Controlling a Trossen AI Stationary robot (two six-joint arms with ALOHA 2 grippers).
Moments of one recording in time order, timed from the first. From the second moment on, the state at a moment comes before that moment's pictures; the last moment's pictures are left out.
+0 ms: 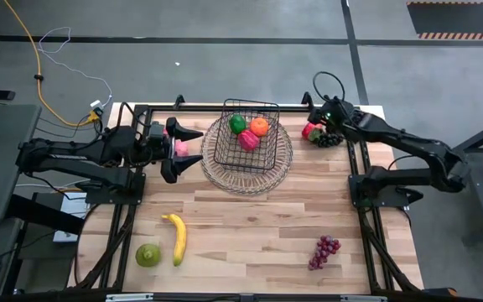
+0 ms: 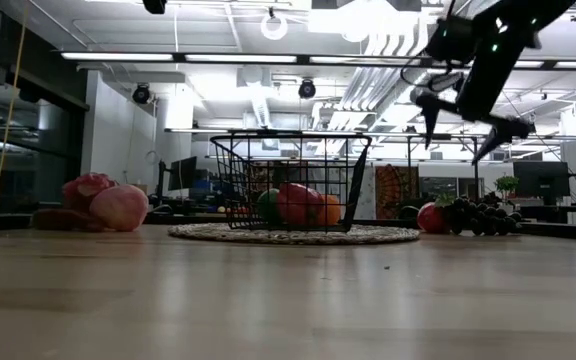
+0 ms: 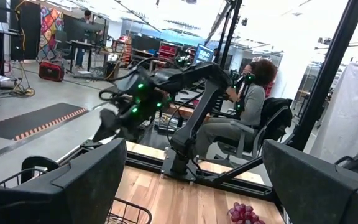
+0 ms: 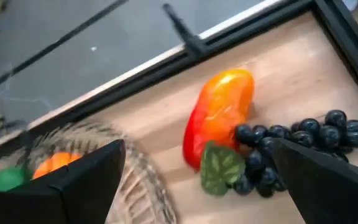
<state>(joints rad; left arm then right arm) 0.11 0.79 0.71 0.18 -0.13 -0.21 -0.69 1.09 0.78 -0.64 0.36 1.16</state>
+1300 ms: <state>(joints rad) 0.11 0.79 0.71 0.18 -0.18 -0.21 -0.84 1.72 0.96 -0.59 0.41 1.20</state>
